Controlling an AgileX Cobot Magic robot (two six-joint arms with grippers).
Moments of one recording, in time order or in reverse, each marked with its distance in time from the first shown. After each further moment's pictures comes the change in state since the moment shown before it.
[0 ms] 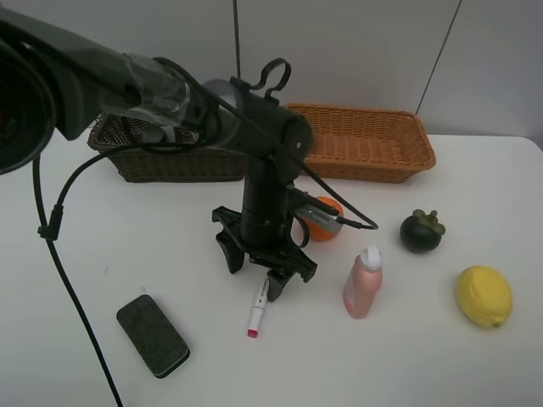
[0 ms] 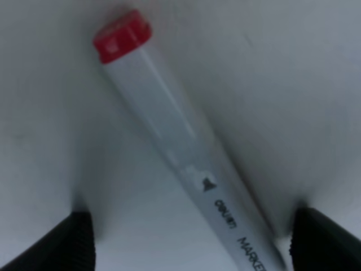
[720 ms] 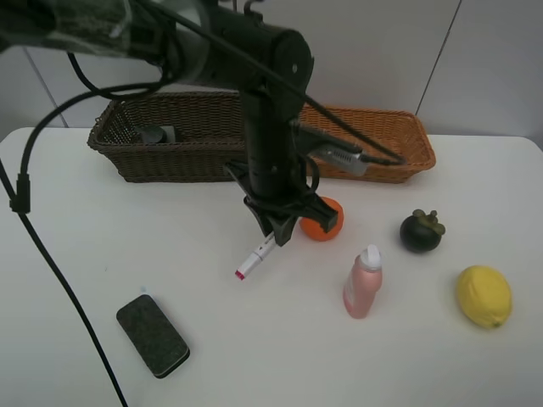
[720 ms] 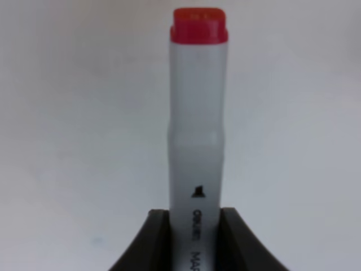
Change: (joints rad) left arm 0.012 -0.156 -0.048 -0.024 -0.011 0.057; right arm 0.000 0.000 0.000 0.000 0.000 -0.001
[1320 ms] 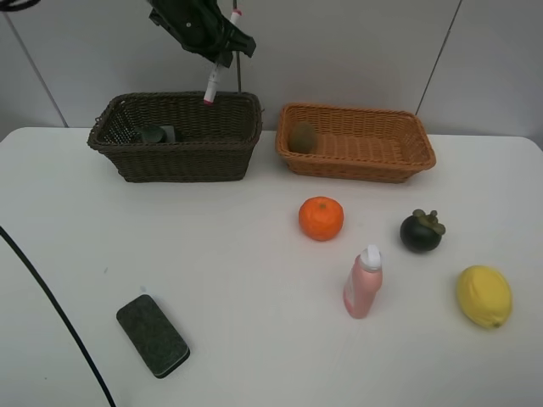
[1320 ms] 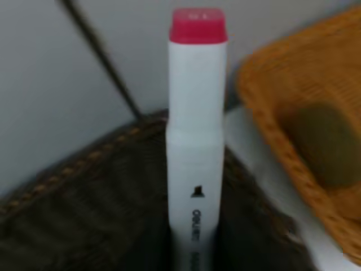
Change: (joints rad) left arm 0.392 -0.013 -0.284 0.127 -0.439 0.136; right arm 0.000 0.000 0.000 0.000 0.000 0.000
